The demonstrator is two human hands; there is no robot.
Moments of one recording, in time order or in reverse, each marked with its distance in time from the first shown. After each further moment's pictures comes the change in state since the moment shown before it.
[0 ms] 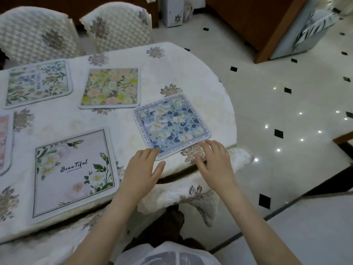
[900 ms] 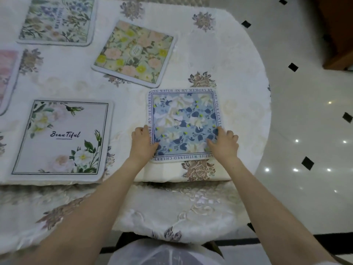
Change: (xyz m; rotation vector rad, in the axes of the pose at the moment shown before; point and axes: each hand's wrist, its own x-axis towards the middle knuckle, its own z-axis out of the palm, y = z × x) left_hand 0.133 -0.074 0.104 -0.228 0.026 -0.726; right_hand 0.210 0.098 0.101 -0.197 -0.472 0.185
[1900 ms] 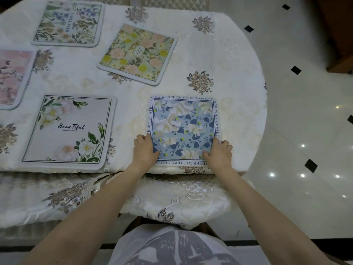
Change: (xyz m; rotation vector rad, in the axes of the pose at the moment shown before) left_hand -0.050 0.005 0.021 0.136 0.004 -0.018; right_hand -0.051 0.025 0.019 -0.020 -0.028 -0.062
